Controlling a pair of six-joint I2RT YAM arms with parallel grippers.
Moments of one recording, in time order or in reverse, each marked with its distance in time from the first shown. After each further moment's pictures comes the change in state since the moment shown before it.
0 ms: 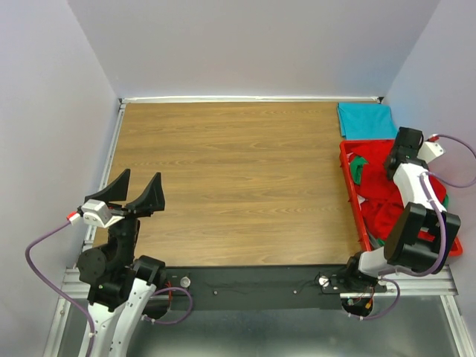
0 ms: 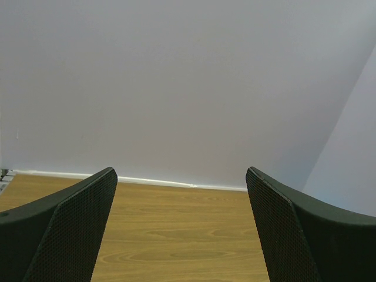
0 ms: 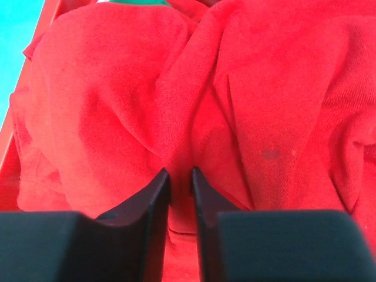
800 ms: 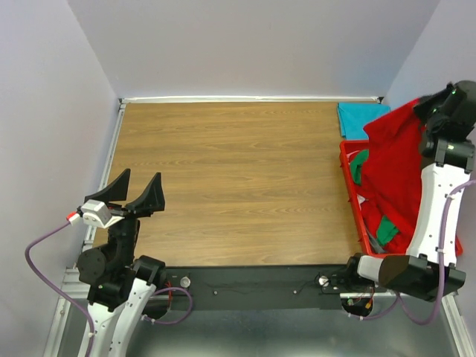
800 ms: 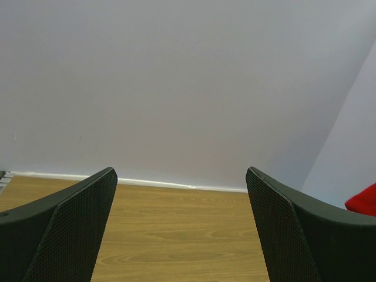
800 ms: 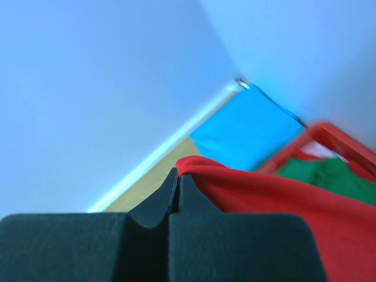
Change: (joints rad) left arm -0.006 0.000 0.000 0.007 0.001 0.000; right arm 0.002 -0.208 0.504 -0.078 -0.343 -0.097
